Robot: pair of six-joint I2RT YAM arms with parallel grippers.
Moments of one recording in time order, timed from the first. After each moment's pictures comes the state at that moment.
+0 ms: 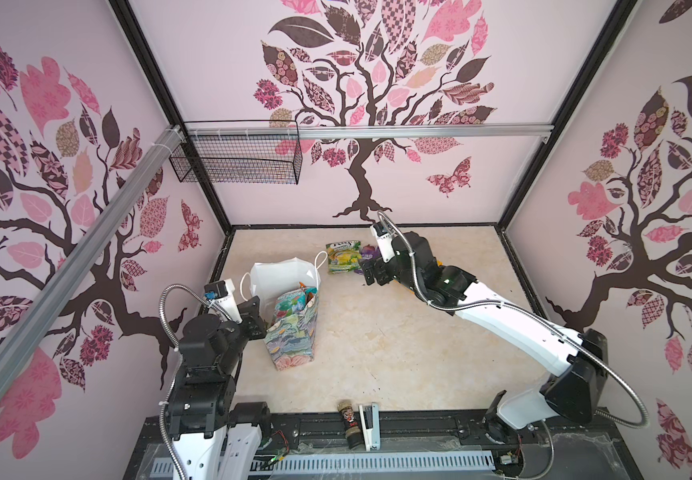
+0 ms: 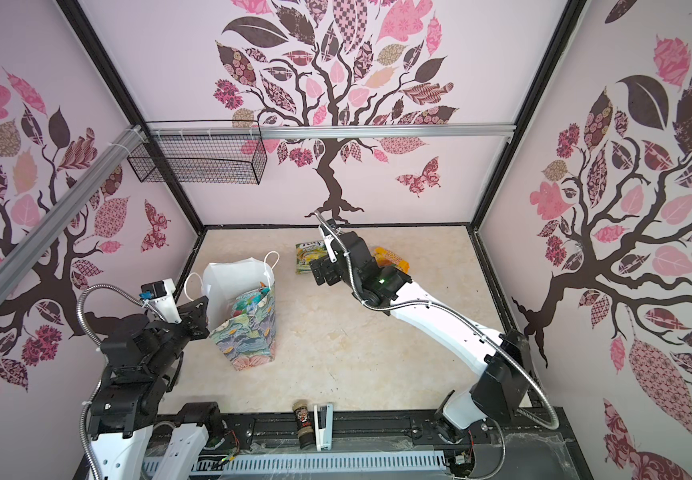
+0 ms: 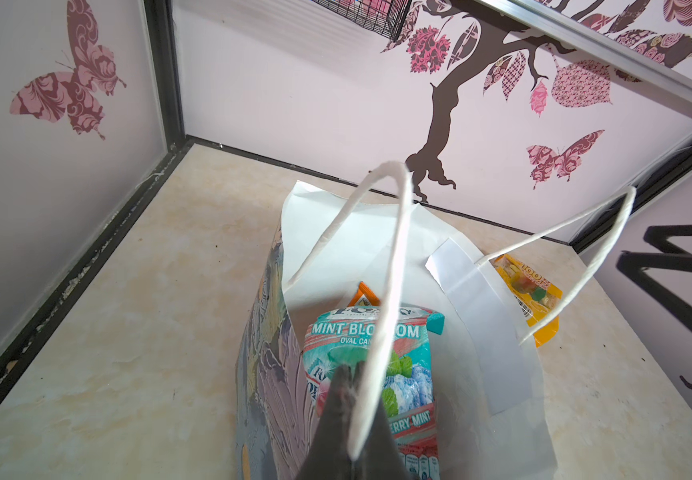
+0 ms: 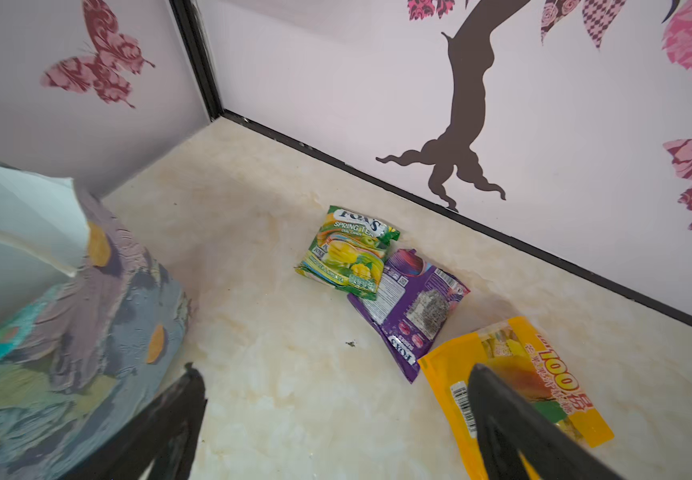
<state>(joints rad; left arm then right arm) 0.02 0.46 0.82 -0.66 0.13 -0.26 0.80 1.53 1.41 -0.34 0.29 0.06</state>
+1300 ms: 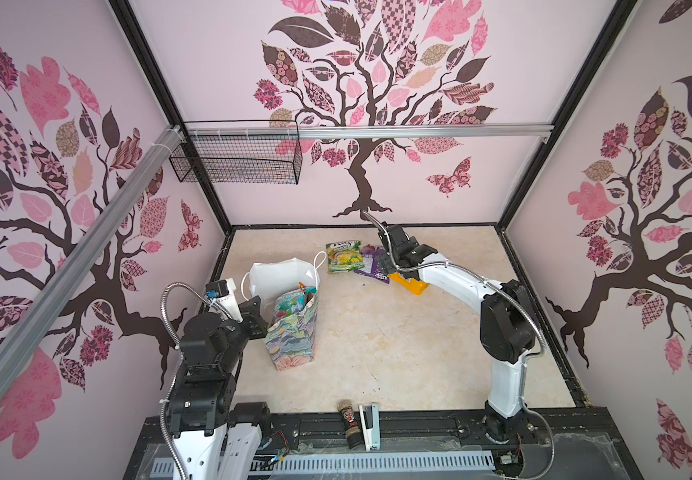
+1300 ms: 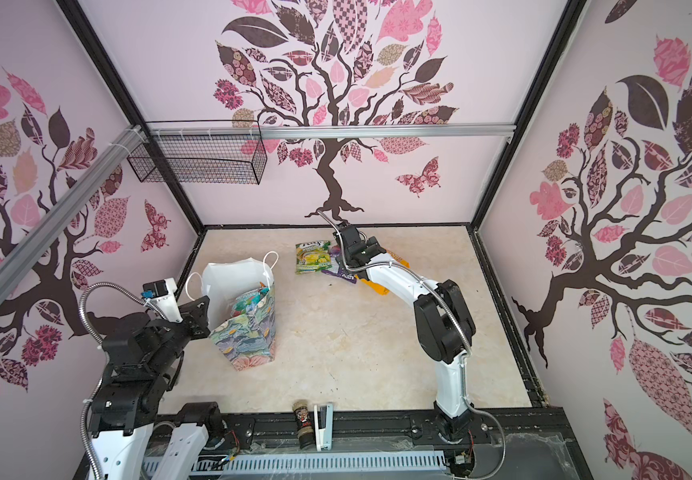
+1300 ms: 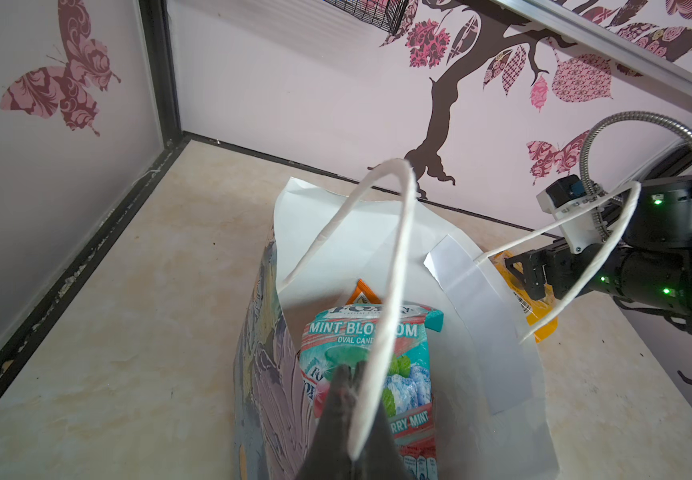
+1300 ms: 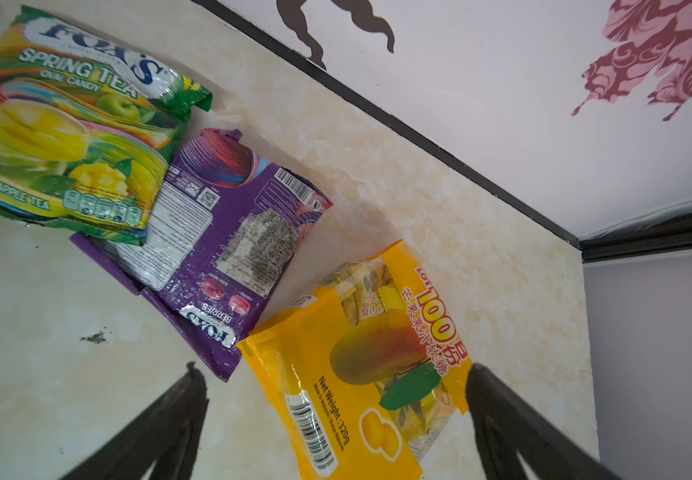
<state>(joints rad) 0.02 0.47 0.82 -0.66 0.14 -0.26 0.57 1.97 1.61 -0.47 0.49 -0.08</state>
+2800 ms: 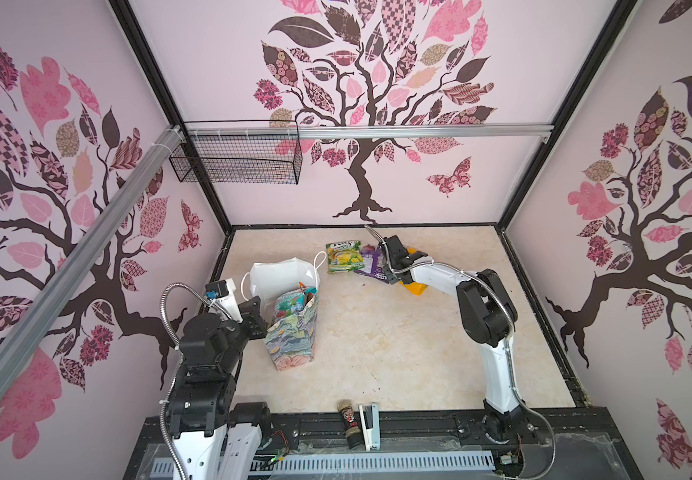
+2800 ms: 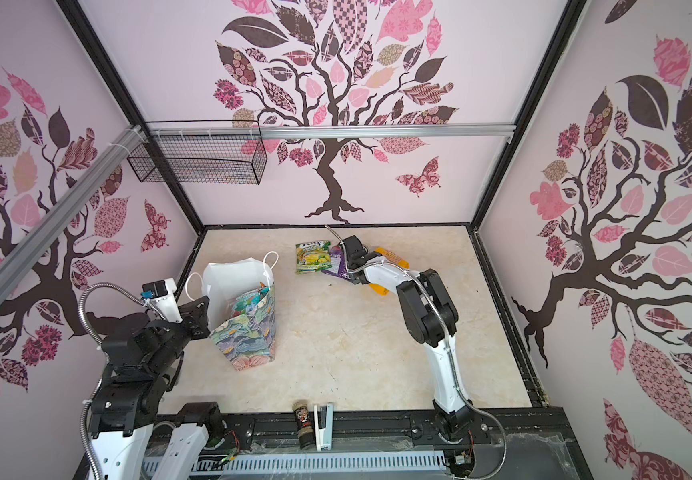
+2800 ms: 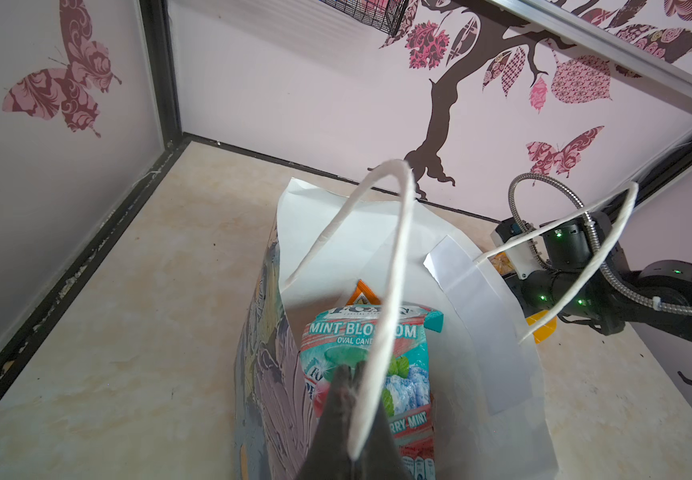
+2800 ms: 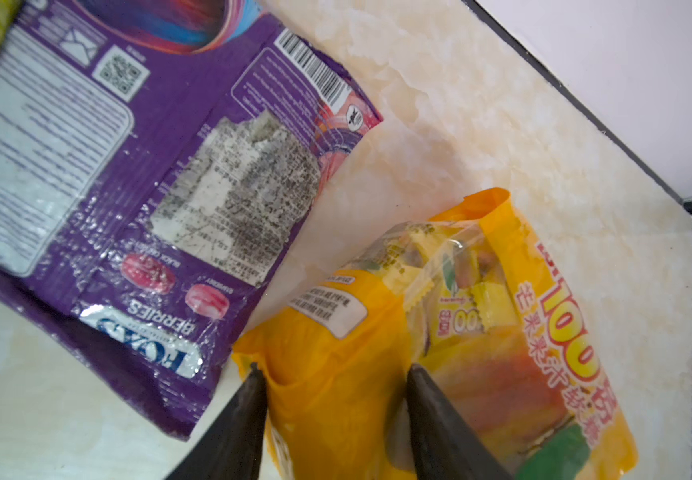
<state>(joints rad) 0.02 0.47 0.82 -0.66 0.14 -0.26 0.51 2.16 1.61 -0.43 0.43 -0.06</state>
